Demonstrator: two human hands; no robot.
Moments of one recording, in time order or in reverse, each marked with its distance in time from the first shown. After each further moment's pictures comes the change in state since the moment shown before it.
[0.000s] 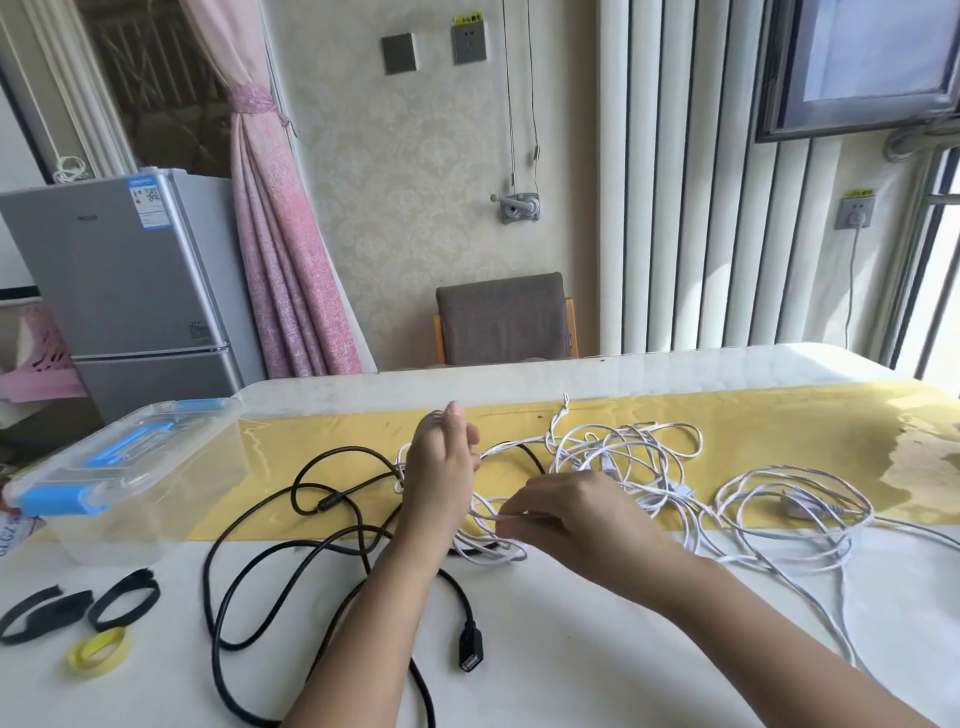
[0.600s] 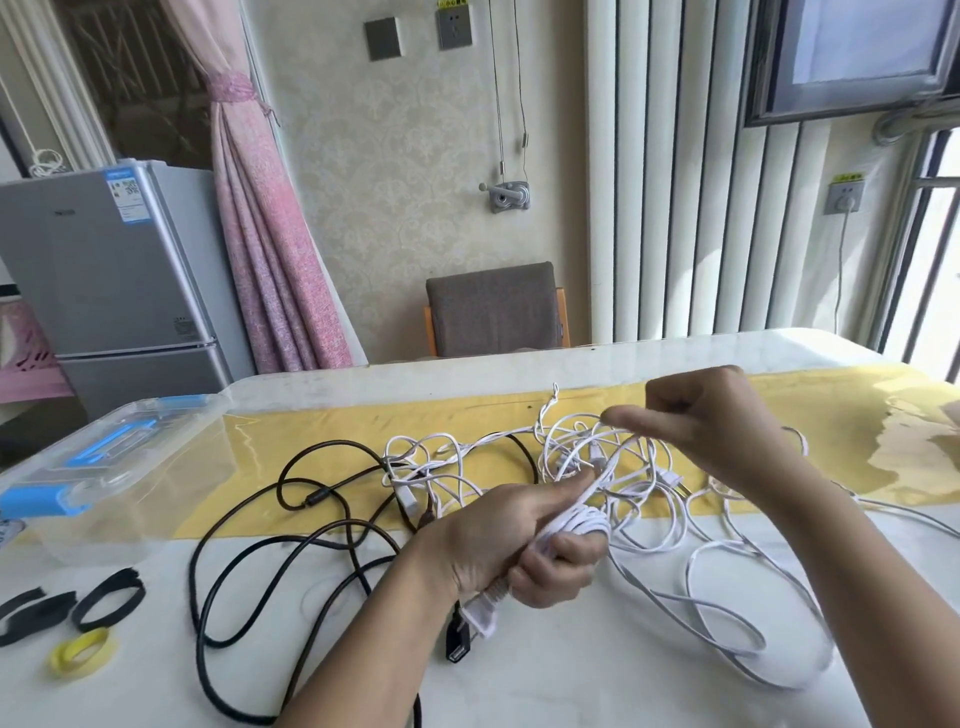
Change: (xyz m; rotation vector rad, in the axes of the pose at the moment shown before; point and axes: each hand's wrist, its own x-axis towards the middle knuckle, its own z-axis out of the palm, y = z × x) left_hand -0.042 0.035 0.019 -0.489 -1.492 -0.536; right_hand -0.015 0.032 -0.087 -0.030 0.304 0.318
